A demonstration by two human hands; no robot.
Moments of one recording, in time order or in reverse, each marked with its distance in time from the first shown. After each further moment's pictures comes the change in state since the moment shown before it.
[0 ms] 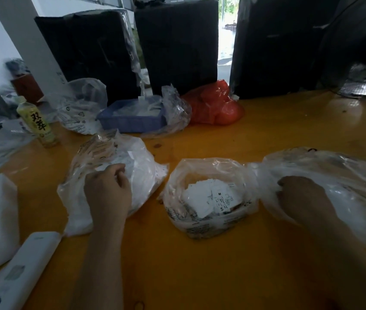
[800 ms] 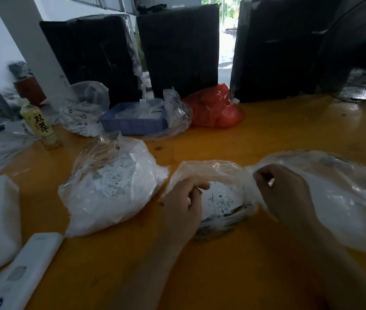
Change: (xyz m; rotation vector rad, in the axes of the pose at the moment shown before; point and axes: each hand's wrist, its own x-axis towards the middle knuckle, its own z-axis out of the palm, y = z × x) left_hand -0.074 0.079 0.046 -0.683 -0.301 0.300; right_hand -0.014 -0.032 0.001 0.455 0.411 -0.285
